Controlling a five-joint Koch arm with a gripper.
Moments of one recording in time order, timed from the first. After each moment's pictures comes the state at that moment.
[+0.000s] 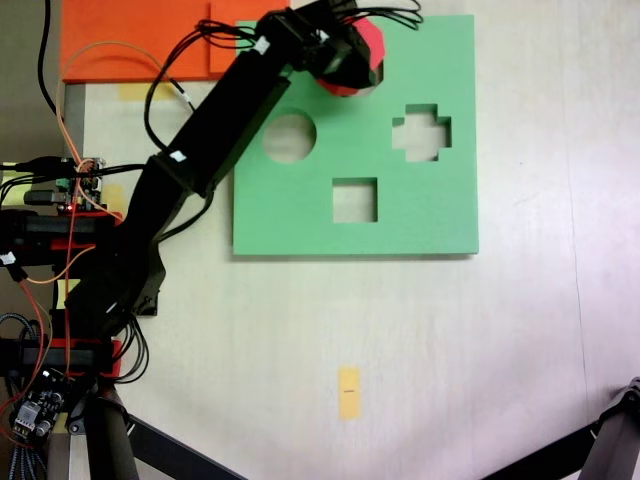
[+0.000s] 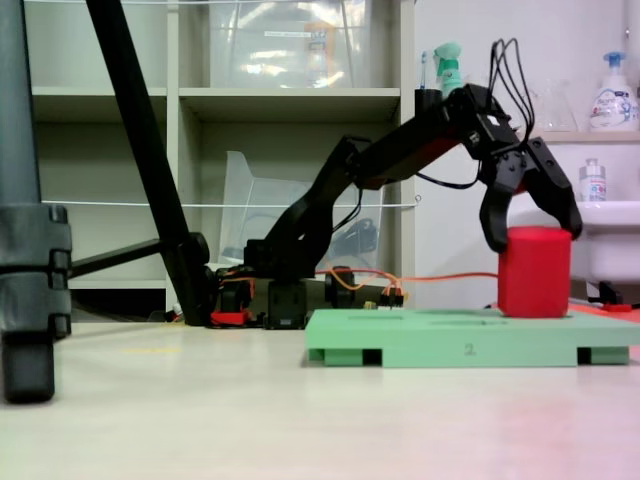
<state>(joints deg) -47.5 44.9 19.2 82.4 123.3</state>
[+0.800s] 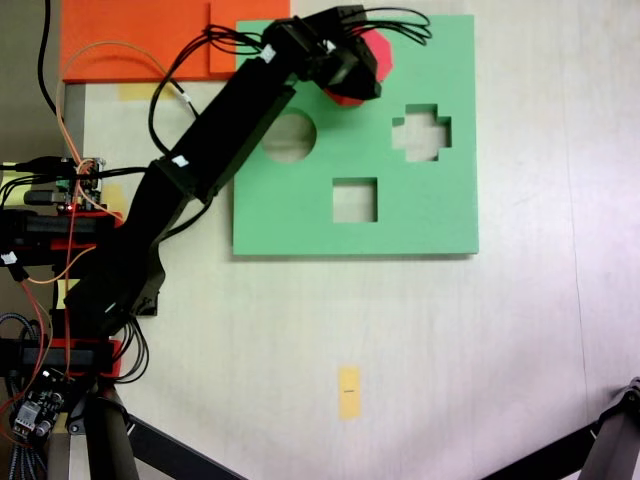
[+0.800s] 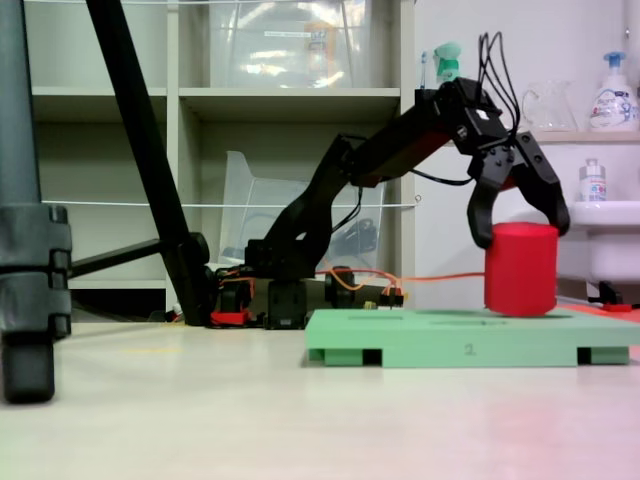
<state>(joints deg) -44.3 46.0 19.2 84.0 123.3</state>
